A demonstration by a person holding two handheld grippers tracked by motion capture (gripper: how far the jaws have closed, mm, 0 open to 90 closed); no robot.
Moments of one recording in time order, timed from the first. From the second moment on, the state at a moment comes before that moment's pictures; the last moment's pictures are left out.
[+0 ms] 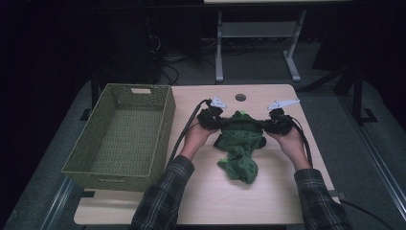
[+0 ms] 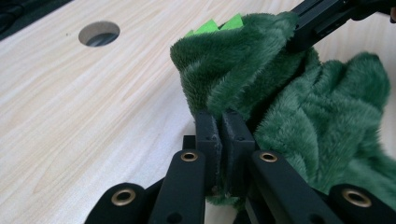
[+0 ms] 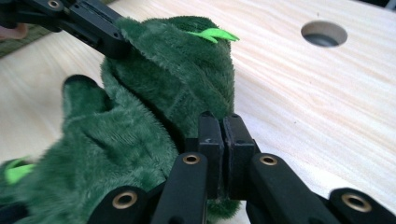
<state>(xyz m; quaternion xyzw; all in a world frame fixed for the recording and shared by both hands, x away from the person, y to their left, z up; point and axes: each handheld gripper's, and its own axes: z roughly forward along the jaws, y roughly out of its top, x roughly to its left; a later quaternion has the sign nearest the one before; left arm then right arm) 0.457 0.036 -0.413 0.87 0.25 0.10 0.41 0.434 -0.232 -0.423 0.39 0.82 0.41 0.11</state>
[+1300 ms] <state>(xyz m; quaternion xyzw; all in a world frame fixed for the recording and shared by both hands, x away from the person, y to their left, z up) 0.335 0.064 -0.386 0.88 0.15 0.06 0.45 0.306 -0.233 -0.399 0.30 0.84 0.43 0.11</state>
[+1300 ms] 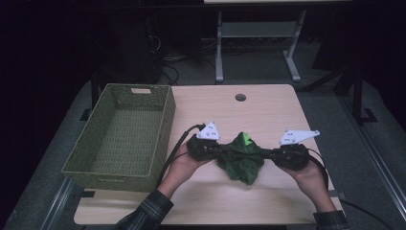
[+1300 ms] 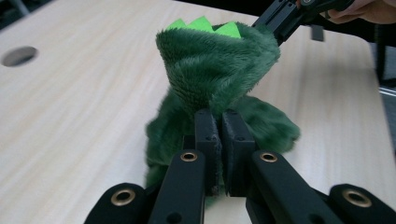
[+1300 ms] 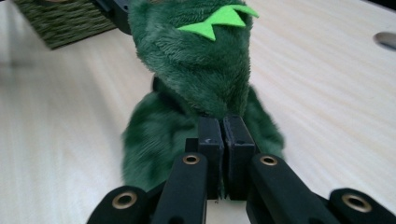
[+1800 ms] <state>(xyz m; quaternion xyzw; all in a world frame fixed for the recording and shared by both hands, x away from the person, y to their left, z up) 0.313 0.061 -0.433 0.90 0.15 0.02 0.41 0.279 -0.232 -0.433 0.30 0.85 0.43 0.05</state>
